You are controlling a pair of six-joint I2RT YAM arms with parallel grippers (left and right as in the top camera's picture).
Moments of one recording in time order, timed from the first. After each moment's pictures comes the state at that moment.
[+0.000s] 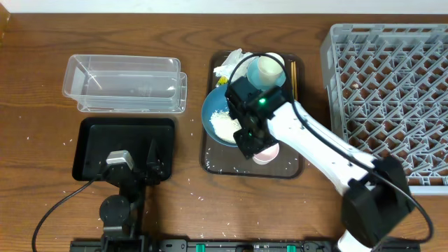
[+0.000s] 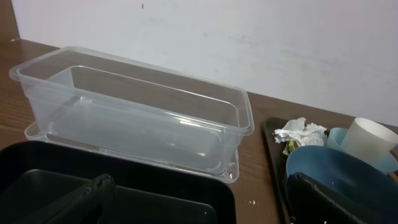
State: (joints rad) left arm 0.02 0.01 0.02 -0.11 0.01 -0.25; right arm 0.70 1.85 1.47 -1.17 -0.08 0.20
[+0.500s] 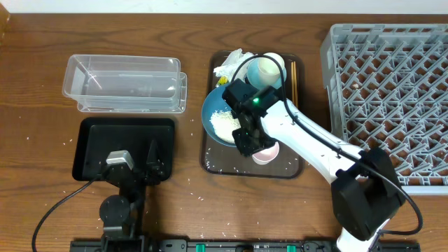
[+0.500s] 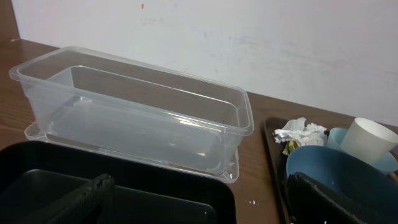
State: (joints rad) left arm 0.02 0.01 0.02 -0.11 0.01 -0.25; right arm 0.70 1.90 1.47 -1.14 -0.06 0.31
